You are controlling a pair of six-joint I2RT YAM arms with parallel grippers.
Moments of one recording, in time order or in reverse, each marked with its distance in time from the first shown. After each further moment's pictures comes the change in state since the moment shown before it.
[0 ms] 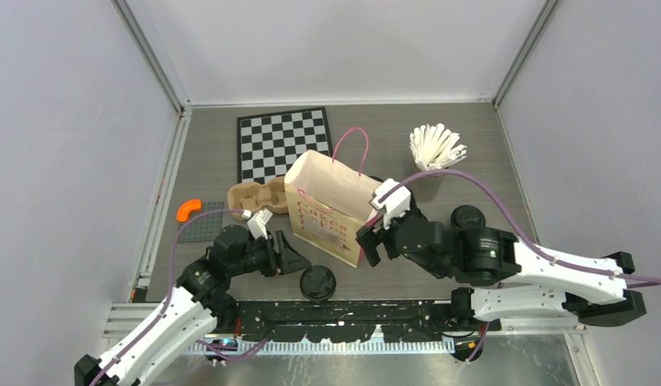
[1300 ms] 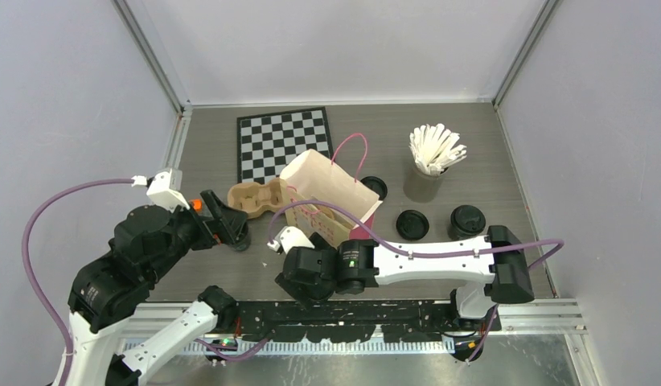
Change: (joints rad) left arm -0.001 0.120 1.036 -0.826 -0.661 0.222; right arm 0.111 0.703 0.253 -0.008 -0.322 0.188
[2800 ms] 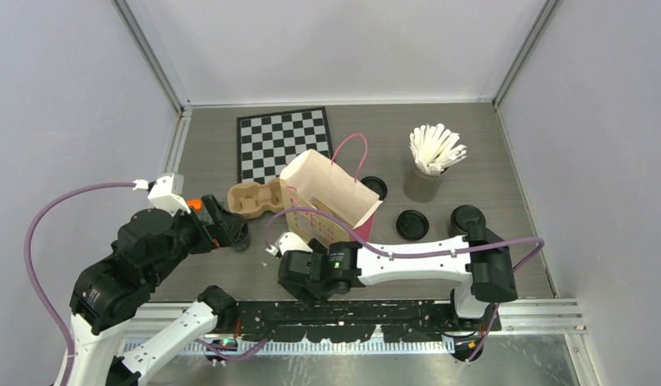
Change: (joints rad) left arm 0.000 -0.025 -0.032 -0.028 -0.028 0.024; right arm -0.029 0.094 -0.013 -0.030 -0.021 -0.005
